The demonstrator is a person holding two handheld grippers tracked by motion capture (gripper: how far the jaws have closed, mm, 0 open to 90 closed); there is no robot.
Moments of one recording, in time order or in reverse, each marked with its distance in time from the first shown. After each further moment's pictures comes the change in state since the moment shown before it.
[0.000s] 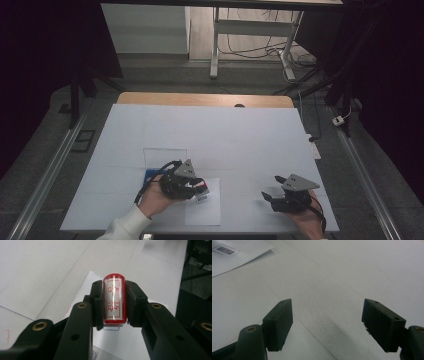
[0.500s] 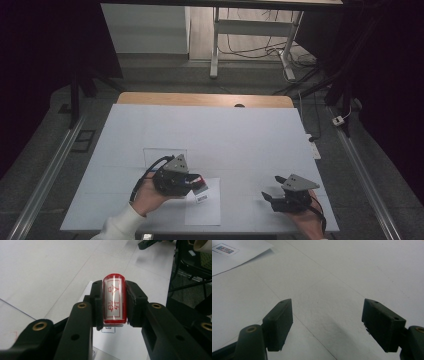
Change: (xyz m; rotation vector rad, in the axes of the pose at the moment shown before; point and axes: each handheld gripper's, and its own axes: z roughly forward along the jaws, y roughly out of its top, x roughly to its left) left arm 0.004 0.002 -0.022 -0.077 -0.029 -0.028; right arm -0.001 -0.001 0.000 0.003 0.002 0.000
